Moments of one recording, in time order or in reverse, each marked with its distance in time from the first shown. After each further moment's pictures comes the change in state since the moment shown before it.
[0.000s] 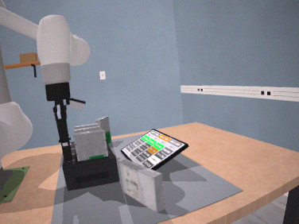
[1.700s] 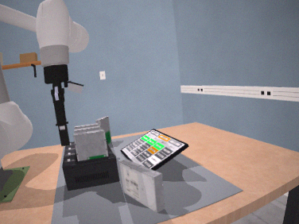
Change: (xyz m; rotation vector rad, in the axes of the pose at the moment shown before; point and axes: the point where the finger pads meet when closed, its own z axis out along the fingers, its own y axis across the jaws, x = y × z) arm 0.000 0.000 -0.053 0.000 0.000 0.000
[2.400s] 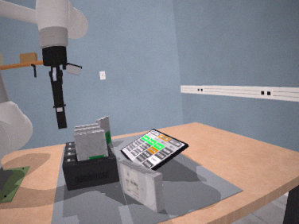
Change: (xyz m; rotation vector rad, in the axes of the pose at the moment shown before) arm 0.000 0.000 -0.056 0.000 0.000 0.000
